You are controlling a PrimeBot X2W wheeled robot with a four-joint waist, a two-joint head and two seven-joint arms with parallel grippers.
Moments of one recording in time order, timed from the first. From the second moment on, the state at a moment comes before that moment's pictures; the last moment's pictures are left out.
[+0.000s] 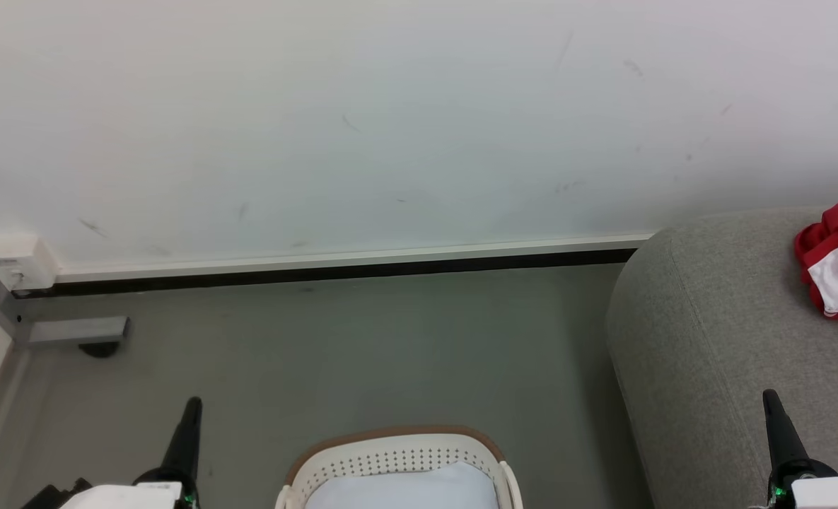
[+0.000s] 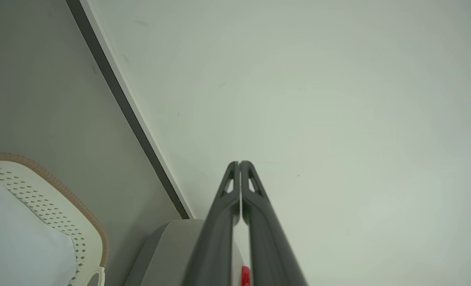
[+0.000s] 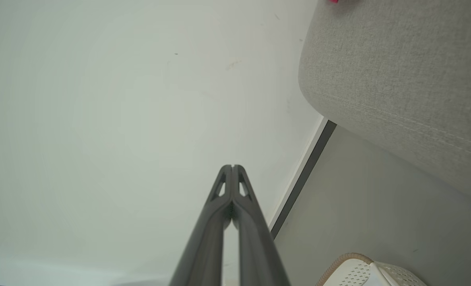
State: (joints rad) left arm -0.07 0.05 0.09 0.25 -1.41 -0.11 0.06; right arm -0.08 -0.04 -0.09 0.26 1.39 0.13 0.06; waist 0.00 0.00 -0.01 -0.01
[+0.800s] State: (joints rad) left arm -0.10 0.05 0.11 0.25 -1.58 -0.12 0.11; right arm -0.10 -0.05 -0.11 0.25 1.57 0.13 0.10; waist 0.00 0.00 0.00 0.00
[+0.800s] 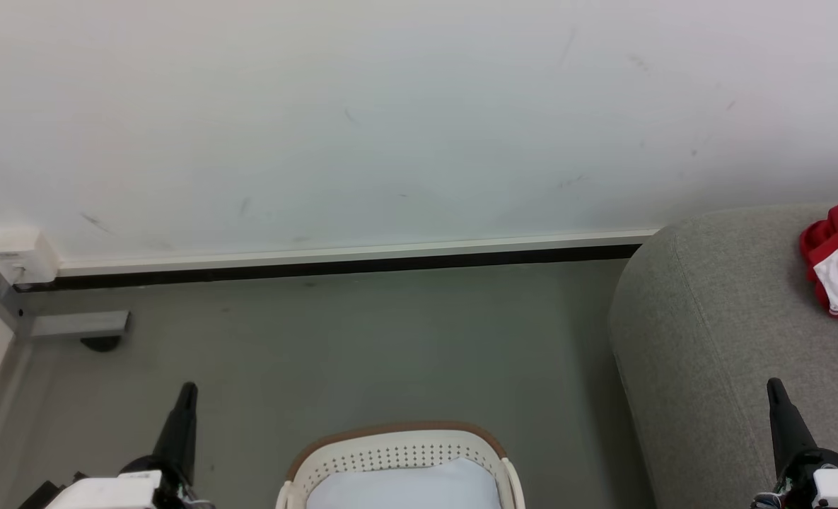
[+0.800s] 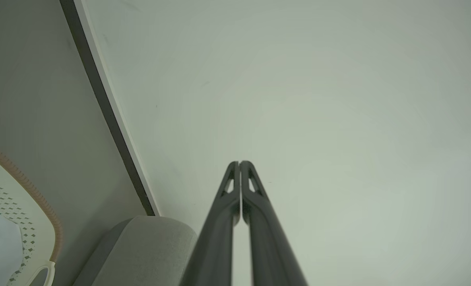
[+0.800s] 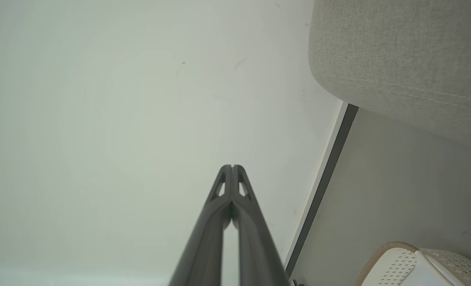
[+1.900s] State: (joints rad) left arm -0.10 0.05 0.11 0.25 -1.61 -0.13 0.11; right arm -0.10 -0.05 -0.11 0.25 1.61 0.13 0.11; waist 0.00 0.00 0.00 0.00
